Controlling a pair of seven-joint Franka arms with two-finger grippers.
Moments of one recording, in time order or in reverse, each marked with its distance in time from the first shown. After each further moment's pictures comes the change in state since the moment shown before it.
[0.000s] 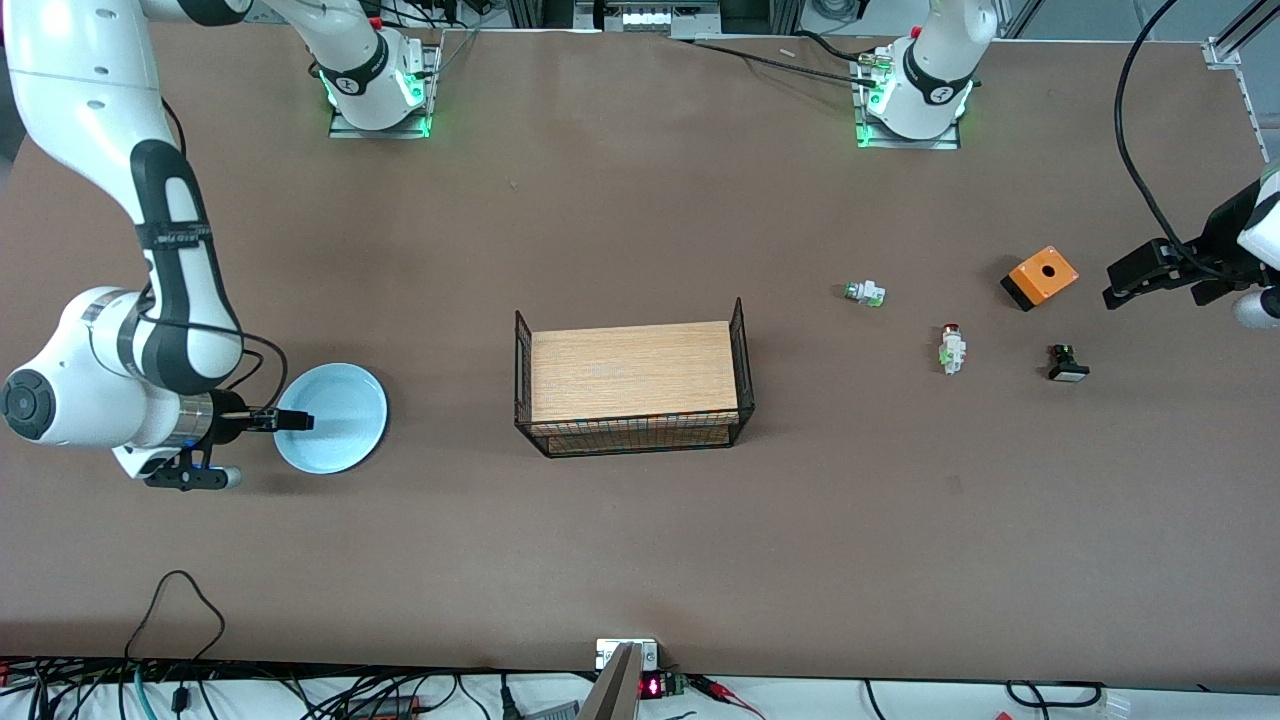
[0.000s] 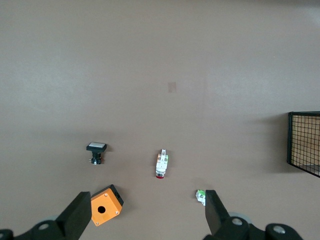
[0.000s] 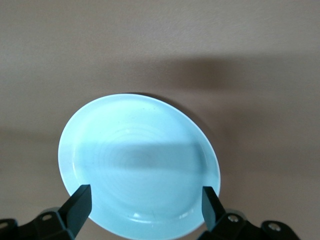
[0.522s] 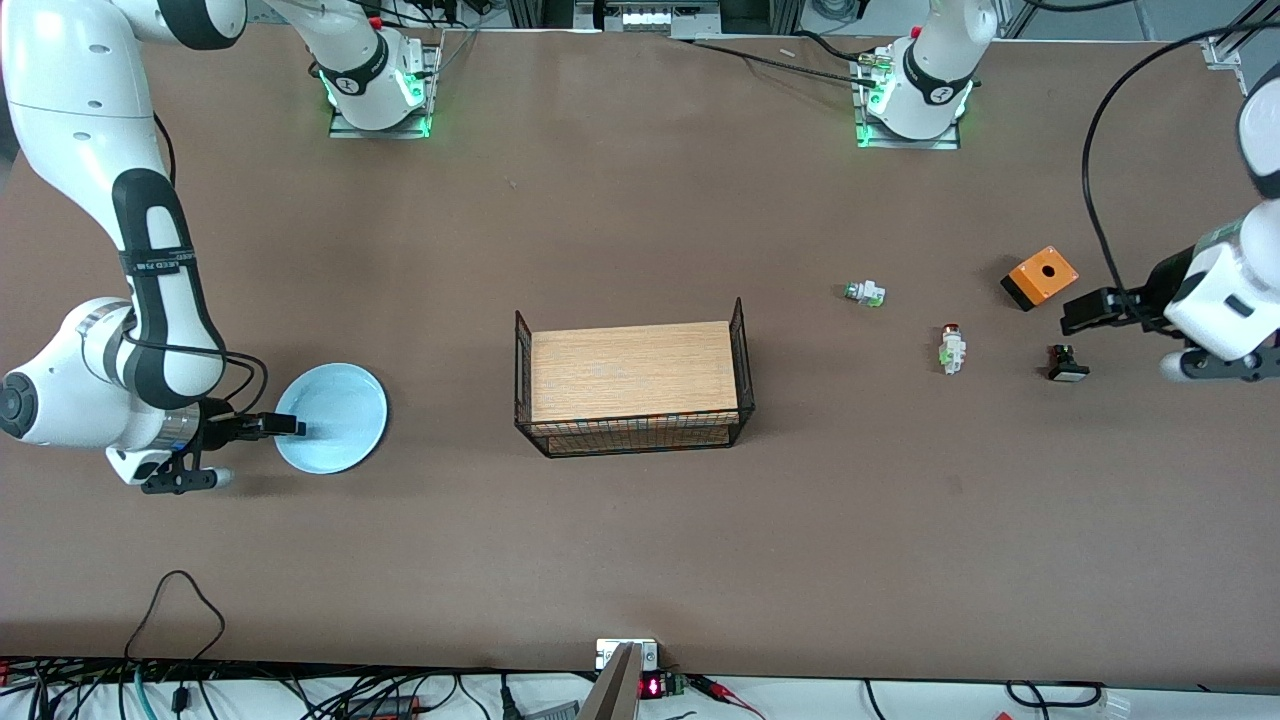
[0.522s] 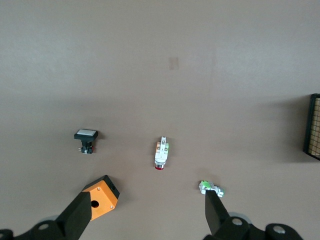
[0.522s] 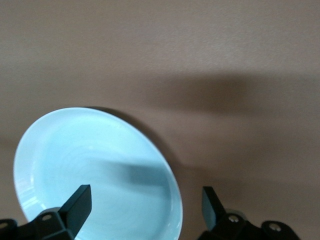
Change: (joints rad) left arm 0.001 0.121 0.001 -0.020 0.000 -0.011 0.000; right arm -0.045 0.054 -0.001 0.002 0.035 0.098 -0.169
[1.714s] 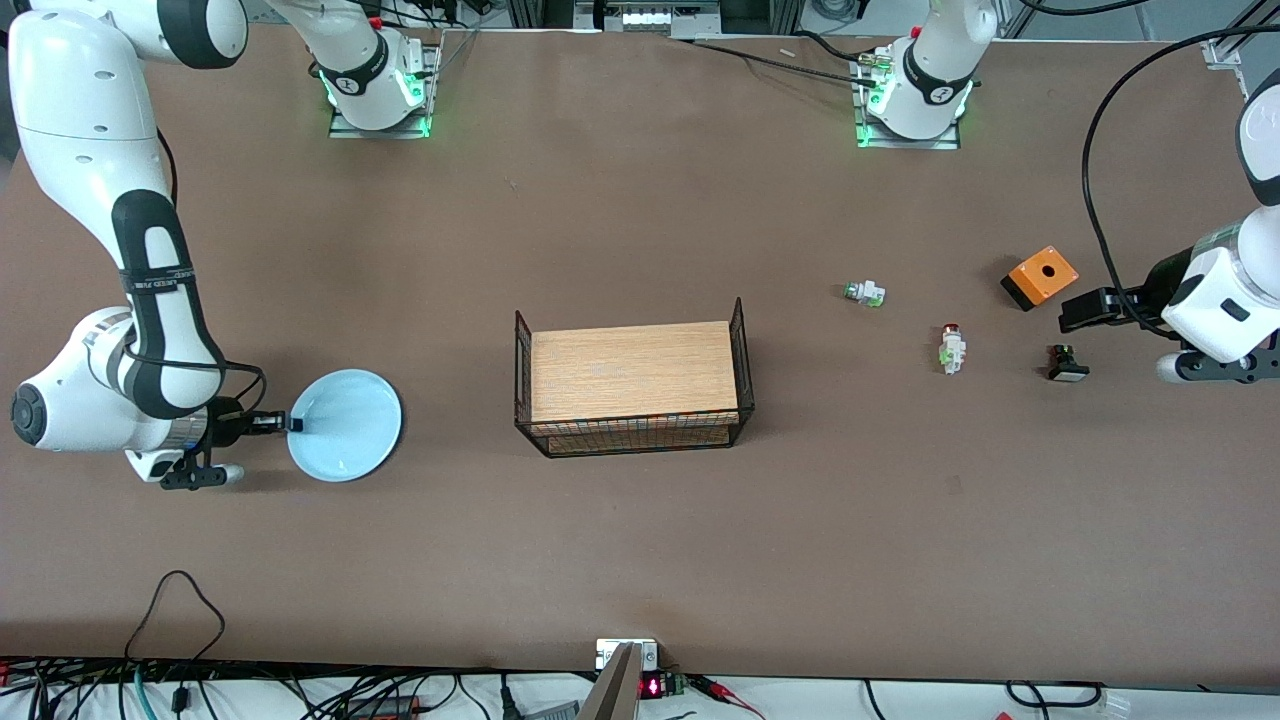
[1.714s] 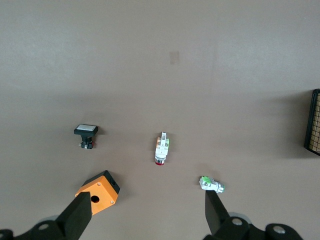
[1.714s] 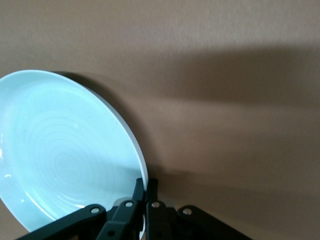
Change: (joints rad) left arm -0.001 -0.002 0.000 0.017 0.000 -0.021 0.000; right arm -0.024 0.046 -0.001 0.023 0.063 -0.102 -0.033
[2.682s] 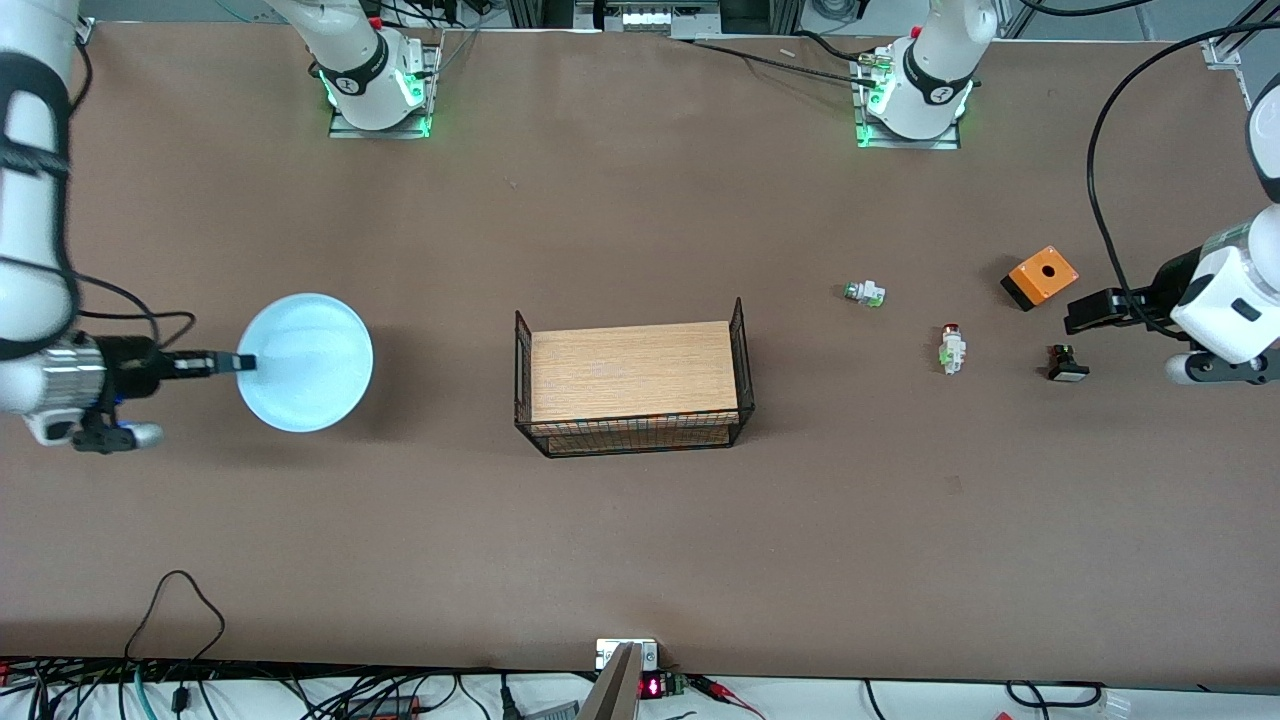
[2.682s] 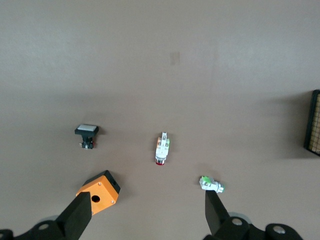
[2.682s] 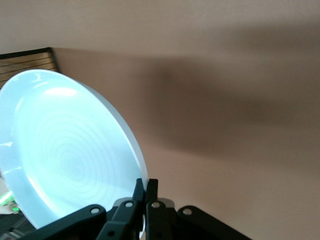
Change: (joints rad) left arm 0.002 0.016 0.001 0.002 0.000 -0.013 0.000; right arm 0.001 -0.249 -0.007 0.205 -0.005 -0.611 0.268
